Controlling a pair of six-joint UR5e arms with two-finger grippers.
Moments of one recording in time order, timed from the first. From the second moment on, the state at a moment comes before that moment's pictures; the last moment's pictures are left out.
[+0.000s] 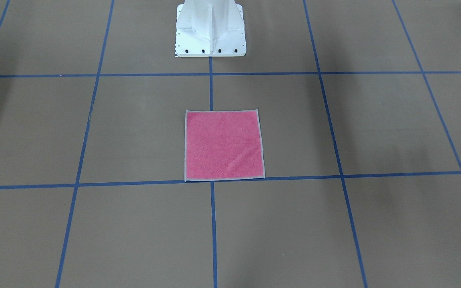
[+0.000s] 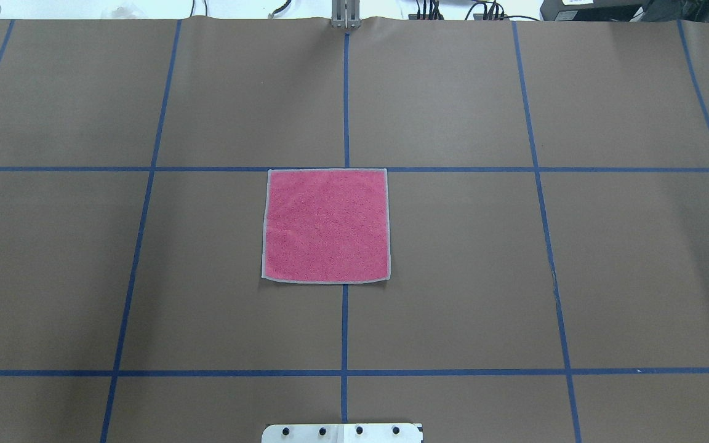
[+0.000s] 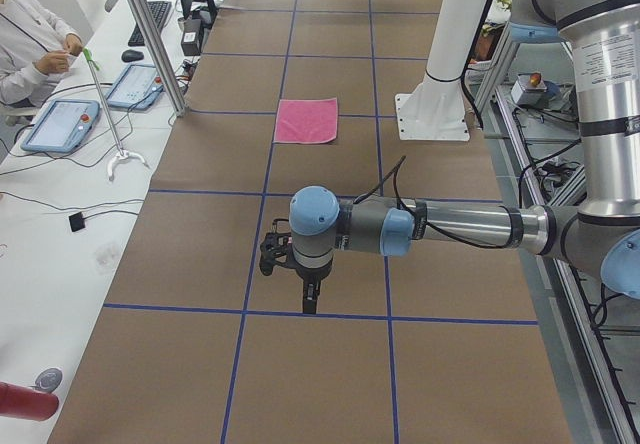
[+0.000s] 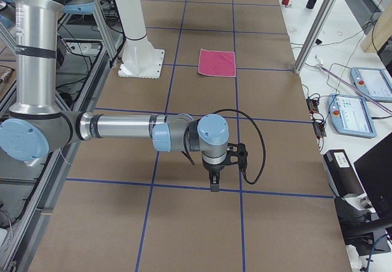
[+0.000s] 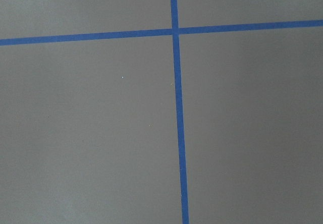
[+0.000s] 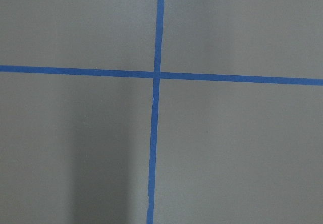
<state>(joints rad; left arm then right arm) -1.54 -1.35 -1.85 -1.60 -2.34 -0.02 1.62 -1.68 1.73 -1.54 2.34 0.00</state>
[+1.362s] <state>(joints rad) -1.54 -1.50 -1.87 -1.73 -2.34 -0.06 1.60 -1.64 1.81 -1.46 2.40 0.07</state>
